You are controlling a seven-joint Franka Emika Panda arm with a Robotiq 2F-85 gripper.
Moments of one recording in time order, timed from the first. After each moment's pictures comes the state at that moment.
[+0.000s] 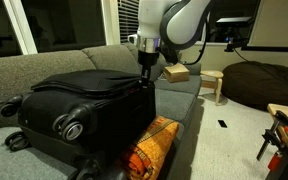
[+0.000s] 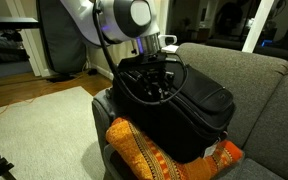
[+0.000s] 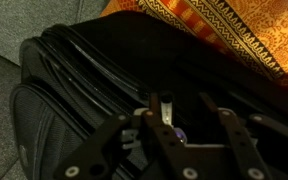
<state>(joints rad) 0.04 0.45 -0.09 -2.07 -0.39 2.75 -0.16</state>
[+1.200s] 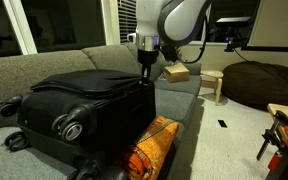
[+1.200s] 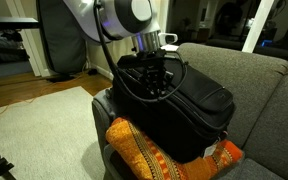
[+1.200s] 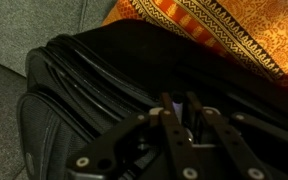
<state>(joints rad) 0.04 0.44 -0.09 -2.05 -0.39 2.69 -0.12</state>
